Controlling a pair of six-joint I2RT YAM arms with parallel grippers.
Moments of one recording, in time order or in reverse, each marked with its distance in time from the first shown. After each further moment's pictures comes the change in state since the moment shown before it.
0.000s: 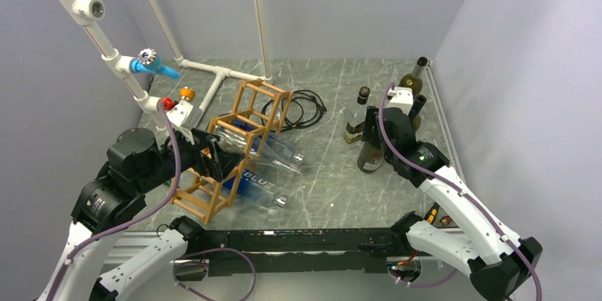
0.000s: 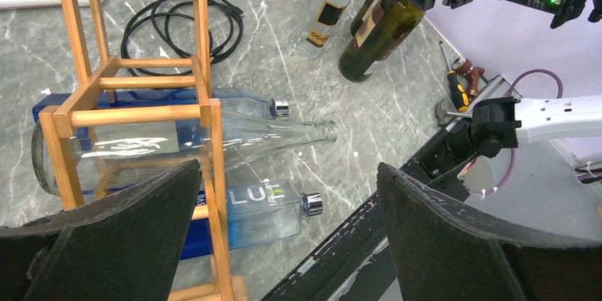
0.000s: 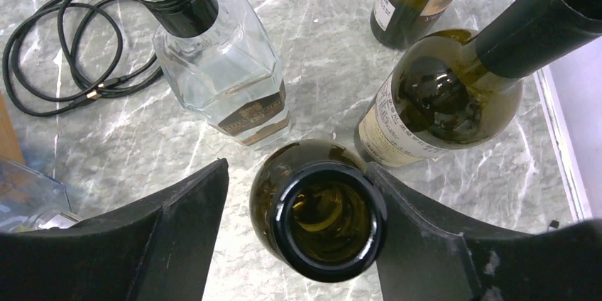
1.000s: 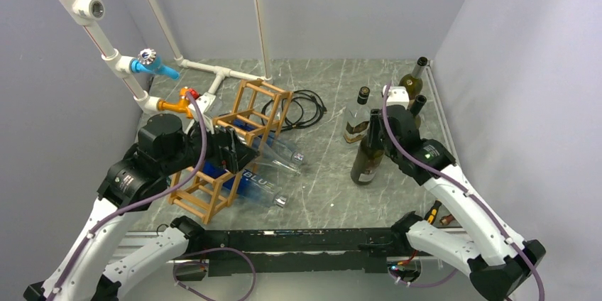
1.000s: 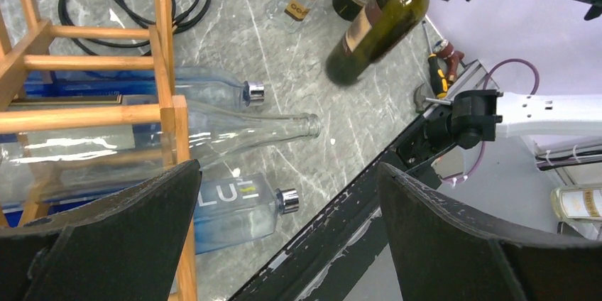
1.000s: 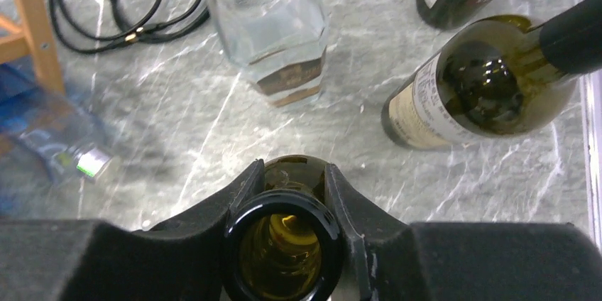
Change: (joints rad) left arm 0.000 0.098 -0.065 0.059 0.069 -0.079; right arm -0.005 0.008 0.054 -0.083 -0.134 -0.038
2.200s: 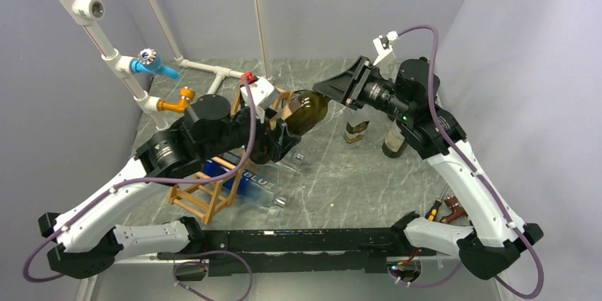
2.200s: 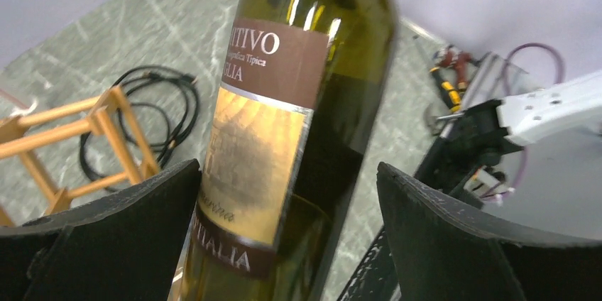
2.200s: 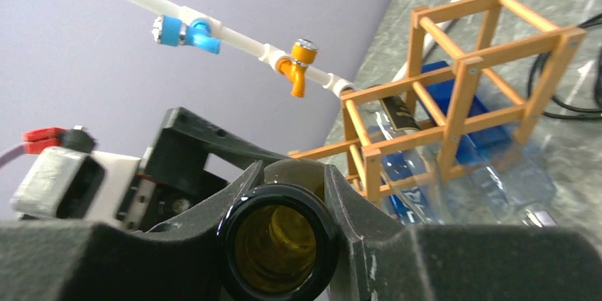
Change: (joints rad) left arm -0.396 0.292 0.243 0.205 -0.264 0.190; right arm 0.005 0.177 0.449 0.259 -0.790 0.573
